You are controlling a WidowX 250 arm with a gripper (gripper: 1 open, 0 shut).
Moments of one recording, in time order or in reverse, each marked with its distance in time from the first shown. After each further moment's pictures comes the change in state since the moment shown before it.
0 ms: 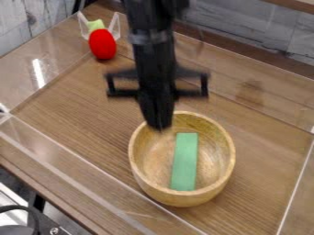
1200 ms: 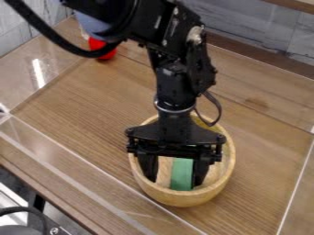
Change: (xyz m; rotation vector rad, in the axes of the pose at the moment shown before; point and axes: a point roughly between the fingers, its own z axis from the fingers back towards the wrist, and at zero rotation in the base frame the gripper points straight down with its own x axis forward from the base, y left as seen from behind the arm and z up) arm -0.034 -0.014 -0.083 0.115 0.077 -0.020
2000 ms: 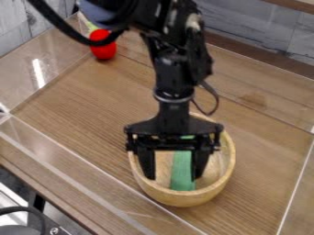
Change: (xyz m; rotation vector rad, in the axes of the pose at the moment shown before) arm 0.008 -0.003 0.002 -0.019 0.018 0.143
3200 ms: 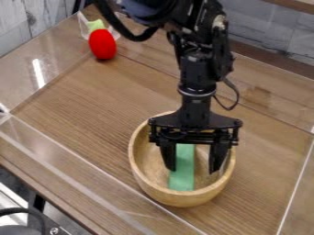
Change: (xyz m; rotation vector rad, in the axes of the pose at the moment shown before) arm 0.021 -0.017 -0.012 0.001 0.032 -0.042
